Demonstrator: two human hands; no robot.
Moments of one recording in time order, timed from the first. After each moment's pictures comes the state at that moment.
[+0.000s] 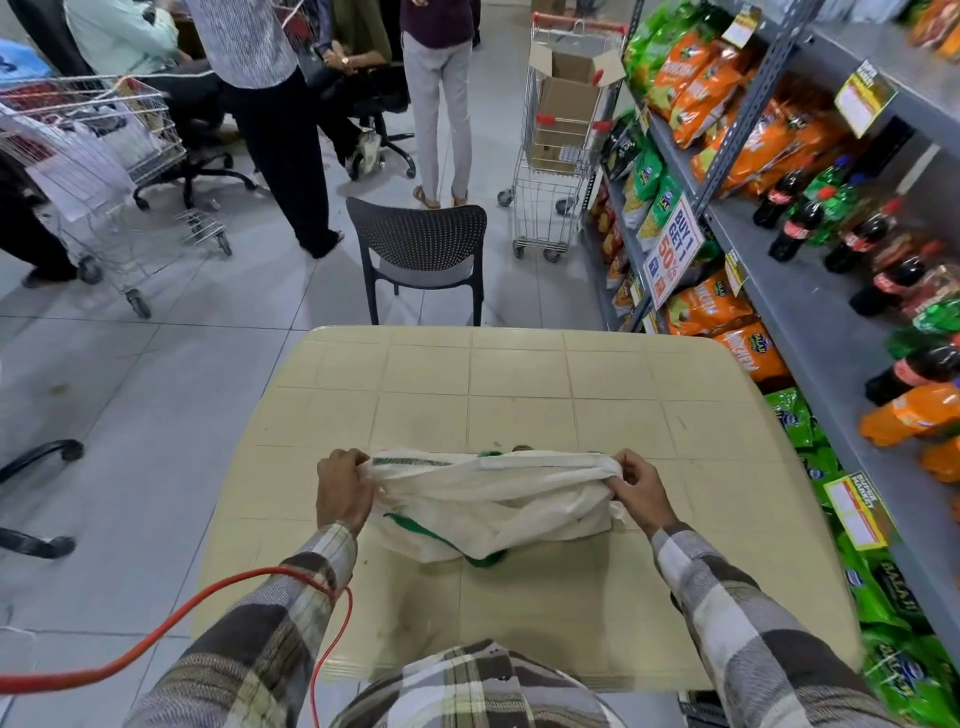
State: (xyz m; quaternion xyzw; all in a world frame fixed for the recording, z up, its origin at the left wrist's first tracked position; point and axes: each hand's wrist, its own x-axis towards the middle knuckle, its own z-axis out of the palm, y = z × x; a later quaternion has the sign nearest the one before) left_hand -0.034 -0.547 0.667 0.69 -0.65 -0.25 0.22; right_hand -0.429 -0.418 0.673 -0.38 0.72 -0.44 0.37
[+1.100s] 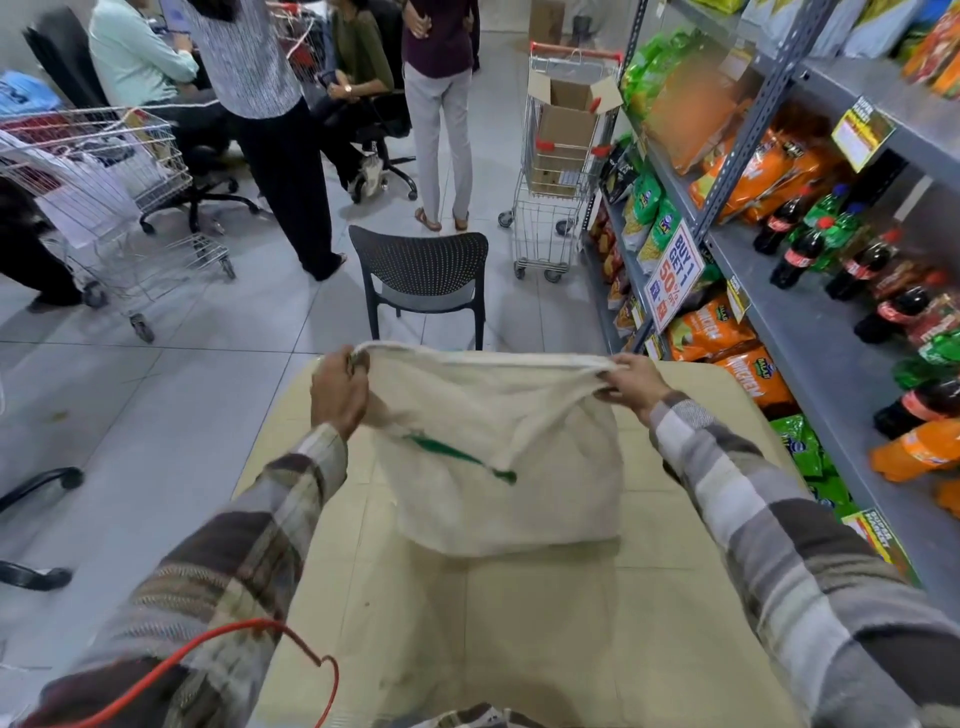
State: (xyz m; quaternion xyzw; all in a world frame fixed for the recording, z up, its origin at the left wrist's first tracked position) left_hand -0.077 -0.668 0.804 0.66 -0.62 -0.26 0.34; right_hand -0.455 -0.588 0.797 -0.25 0.74 -0.45 0.43
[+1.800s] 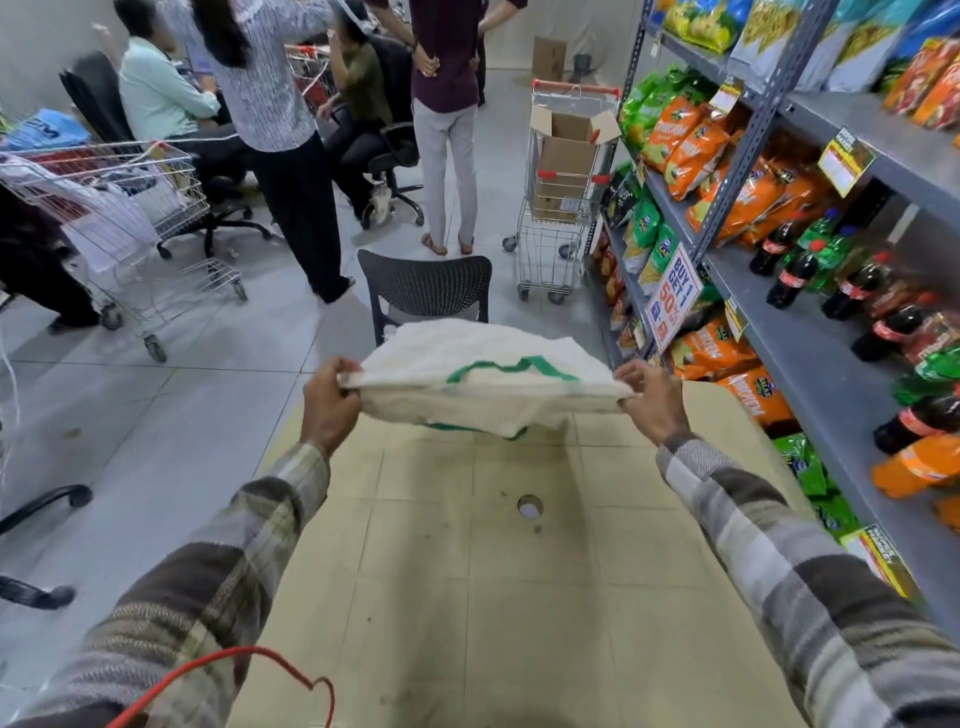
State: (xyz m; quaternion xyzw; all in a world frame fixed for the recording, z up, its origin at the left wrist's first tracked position) left_hand -0.053 -0.668 0.811 0.58 -0.65 -0.27 0.41; right_hand -0.461 -0.554 0.817 -0.47 0.79 -0.35 0.16
